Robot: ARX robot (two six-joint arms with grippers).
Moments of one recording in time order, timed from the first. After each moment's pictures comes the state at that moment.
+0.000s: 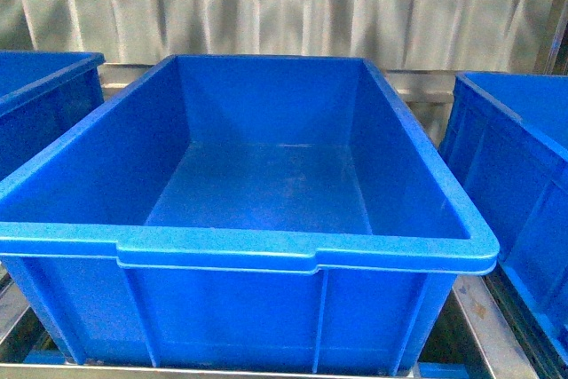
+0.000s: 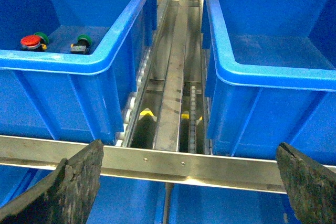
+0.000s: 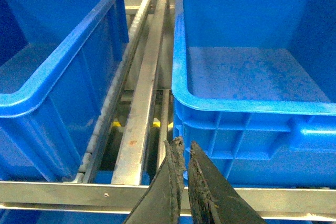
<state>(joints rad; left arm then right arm) 0.00 0.01 0.02 0.00 0.00 -0.01 0.00 0.18 0.03 0.18 0.00 0.01</state>
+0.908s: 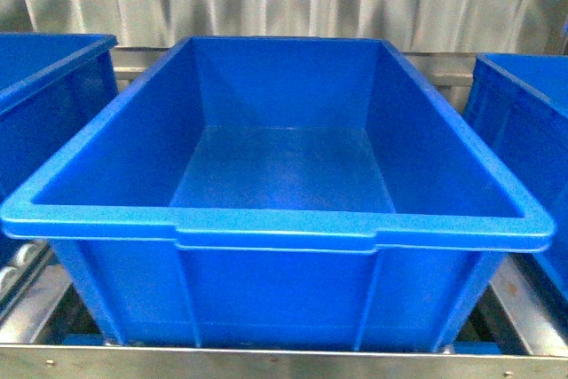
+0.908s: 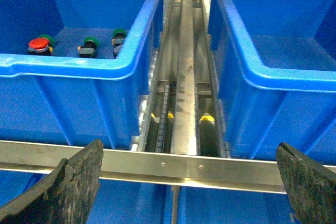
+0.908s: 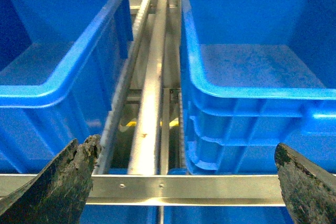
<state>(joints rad) 0.00 0.01 0.02 0.00 0.00 -0.01 0.00 0.00 0.03 0.00 0.01 0.00</state>
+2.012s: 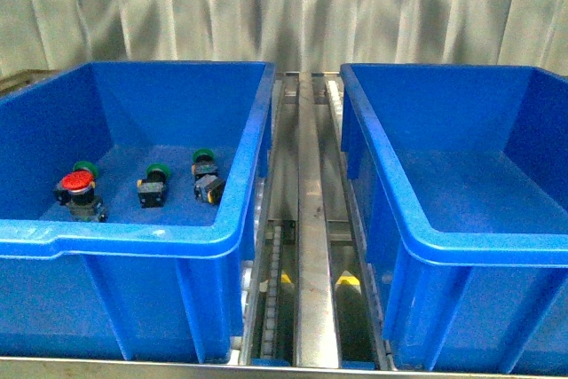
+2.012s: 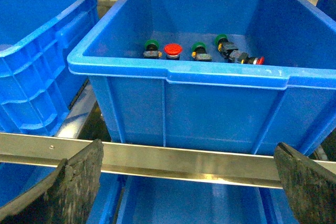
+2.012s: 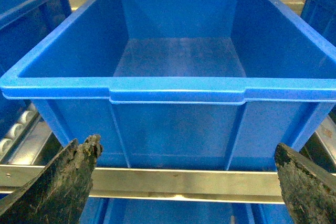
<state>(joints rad) 0.00 0.01 0.02 0.00 0.00 -0.01 0.00 0.00 0.03 0.00 0.00 0.00</state>
